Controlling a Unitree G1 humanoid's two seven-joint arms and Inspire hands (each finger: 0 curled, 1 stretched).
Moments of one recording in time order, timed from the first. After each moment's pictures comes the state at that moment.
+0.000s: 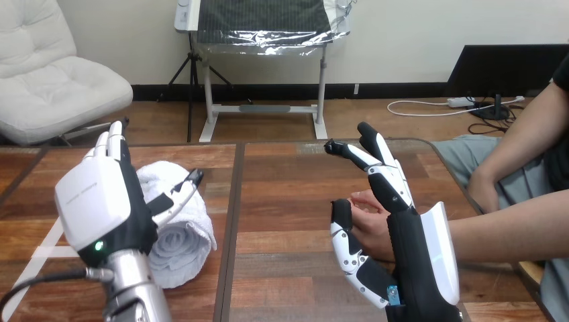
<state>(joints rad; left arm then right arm) -0.05 0.07 -0.07 0.02 0.97 0.33 0.43 0.34 -0.08 0.26 -0.16 -0.55 -0.60 -0.38</state>
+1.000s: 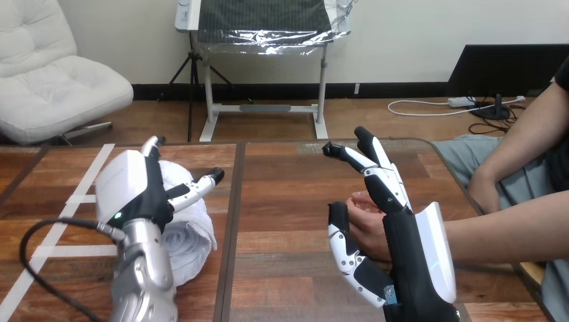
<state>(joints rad) -0.32 0.16 -0.09 0.32 0.73 0.41 0.17 0.34 -0.08 0.26 -0.16 -0.56 -0.55 -0.35</state>
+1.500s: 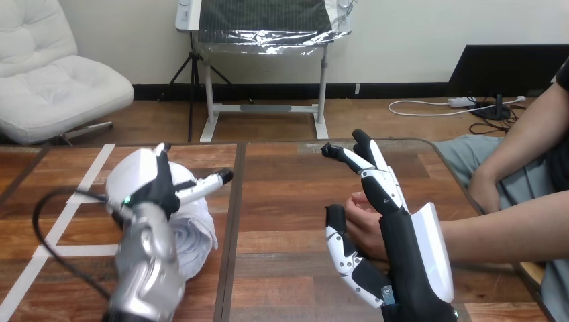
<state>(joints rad) -0.48 0.20 -0.18 0.44 0.76 0.56 0.01 0.34 -0.08 0.26 -0.16 -0.55 -0.54 -0.33</state>
